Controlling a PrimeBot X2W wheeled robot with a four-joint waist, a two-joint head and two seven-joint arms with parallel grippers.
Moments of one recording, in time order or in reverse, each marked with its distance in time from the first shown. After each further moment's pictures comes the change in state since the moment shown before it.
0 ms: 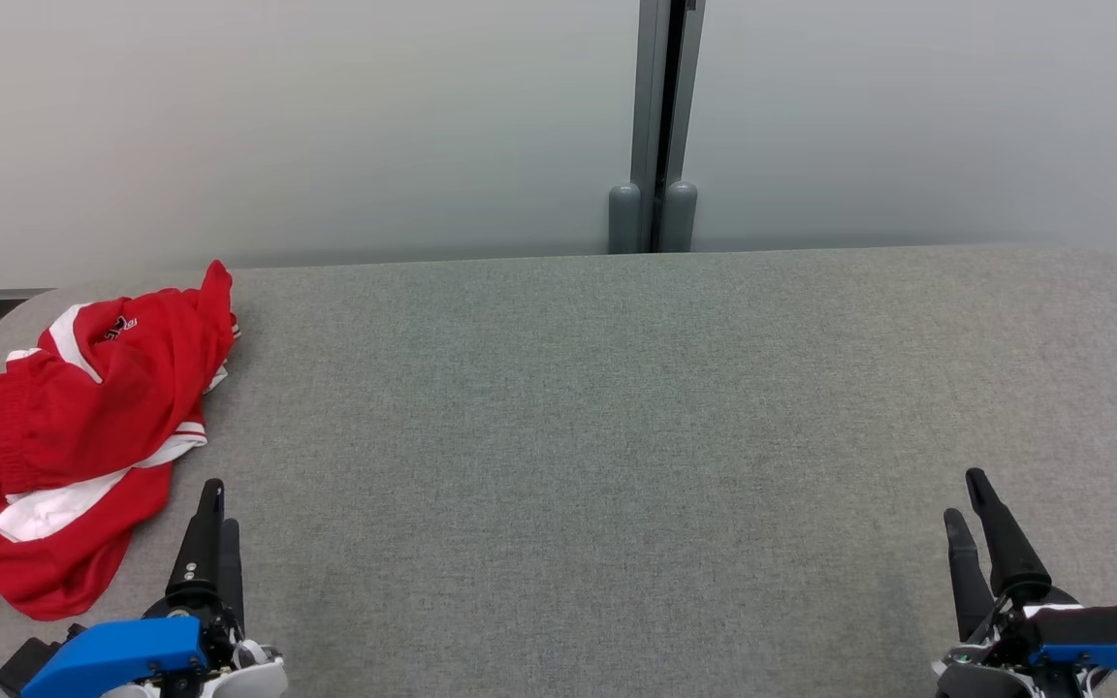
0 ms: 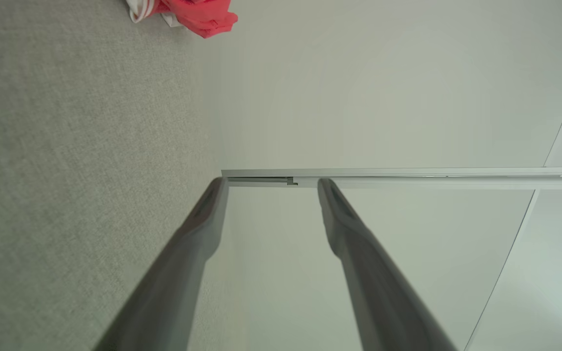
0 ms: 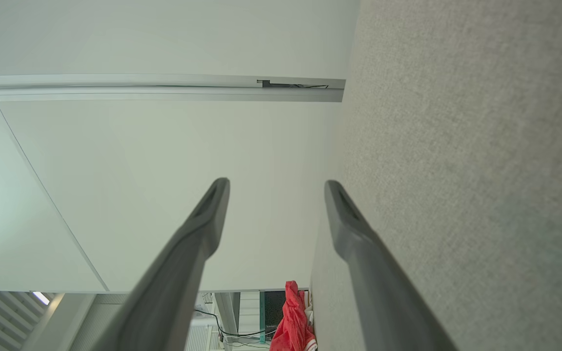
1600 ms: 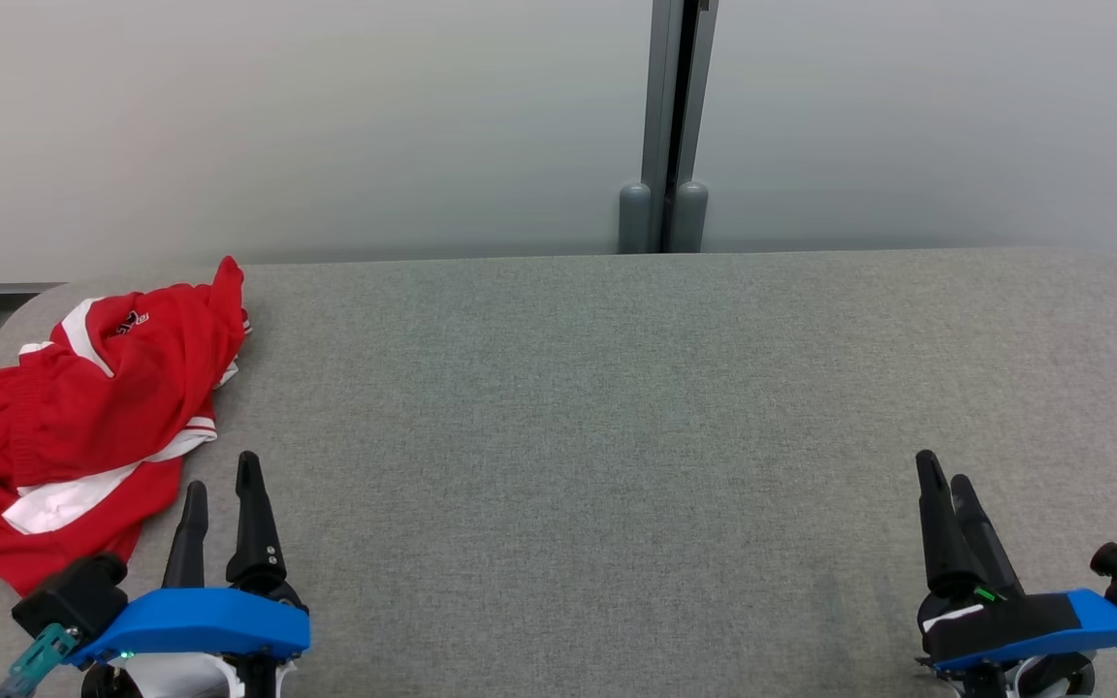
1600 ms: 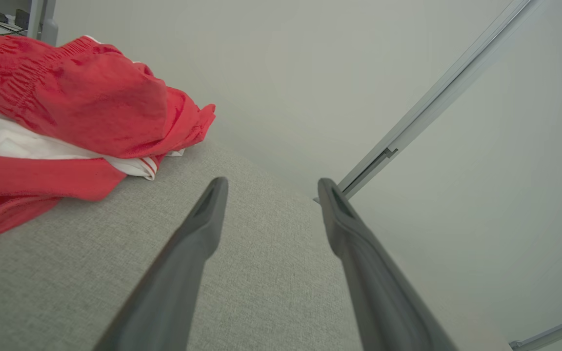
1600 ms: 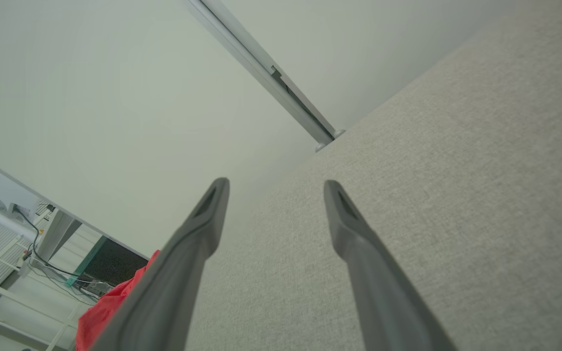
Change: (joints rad) left arm -0.013 0.014 -0.082 -0.036 0.895 0.076 -0.180; right arm 0.010 -0.001 0.077 -0.076 -0.755 0.000 -0.183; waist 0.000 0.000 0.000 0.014
